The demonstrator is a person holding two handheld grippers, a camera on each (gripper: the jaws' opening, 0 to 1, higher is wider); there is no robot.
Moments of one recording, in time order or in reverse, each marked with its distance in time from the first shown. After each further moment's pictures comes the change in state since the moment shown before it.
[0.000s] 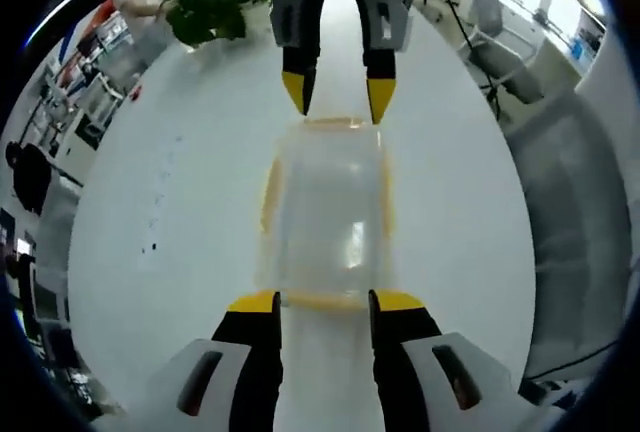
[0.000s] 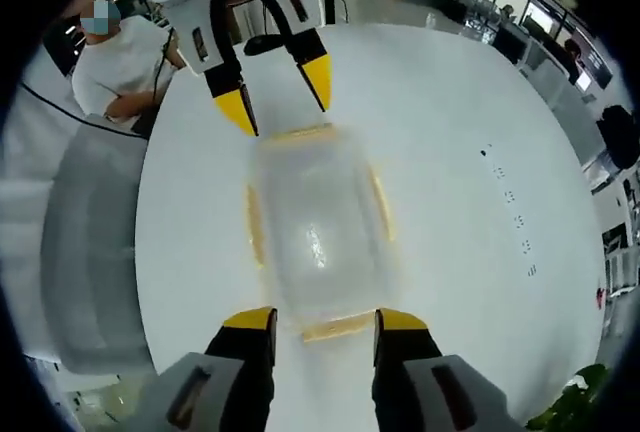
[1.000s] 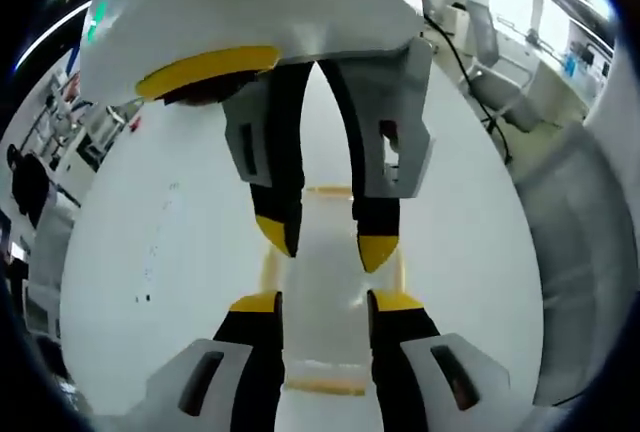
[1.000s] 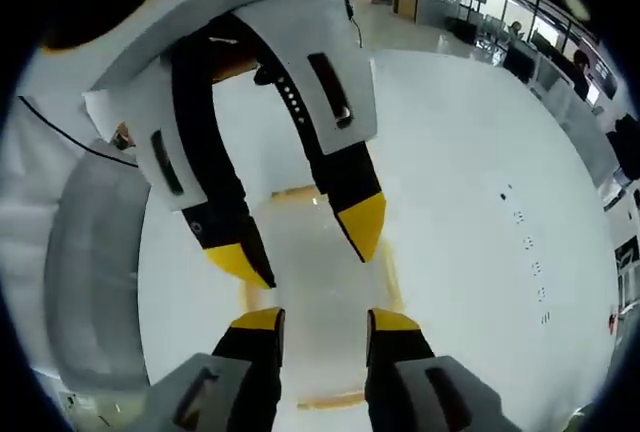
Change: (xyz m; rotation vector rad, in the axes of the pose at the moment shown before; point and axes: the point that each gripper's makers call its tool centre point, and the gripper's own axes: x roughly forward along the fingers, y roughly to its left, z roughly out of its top) left arm 0.031 -0.001 0.051 0.011 -0.136 -0.003; right arm 0.022 -0.002 0.050 -0.017 -0.118 0.050
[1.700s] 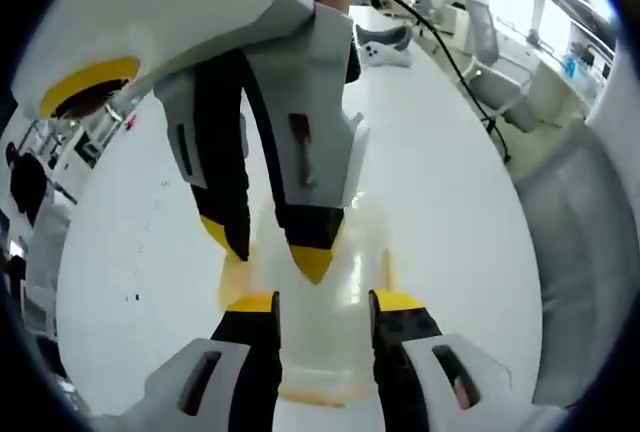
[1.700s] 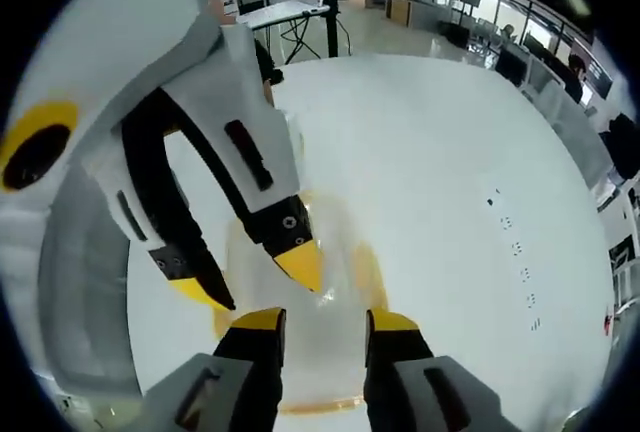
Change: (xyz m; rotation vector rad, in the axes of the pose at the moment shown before) left arm 0.009 -0.017 -0.002 -0.012 0.001 -0.006; right arm 0.002 -0.018 0.008 -0.002 -0.015 -0.028
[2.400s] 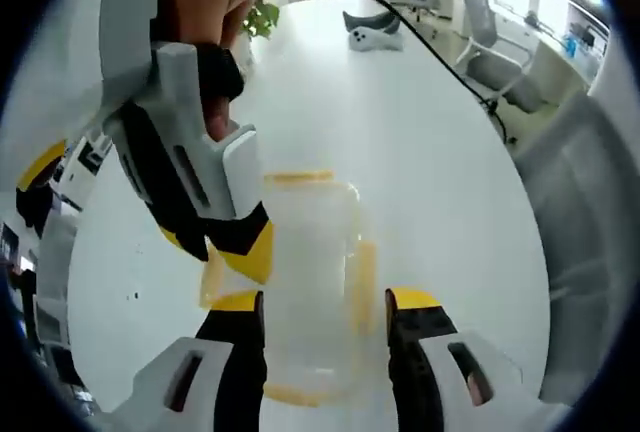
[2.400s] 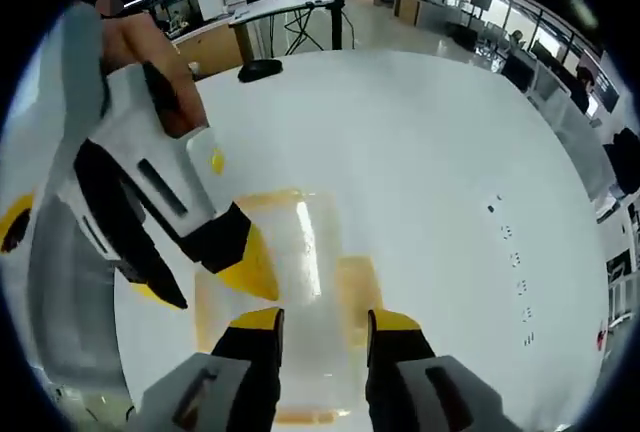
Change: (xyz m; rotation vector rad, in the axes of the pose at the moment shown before) left arm 0.008 -0.025 -0.012 0.092 0.050 0.050; right arm 0.012 -0.013 0.002 -0.044 0.029 -0.004
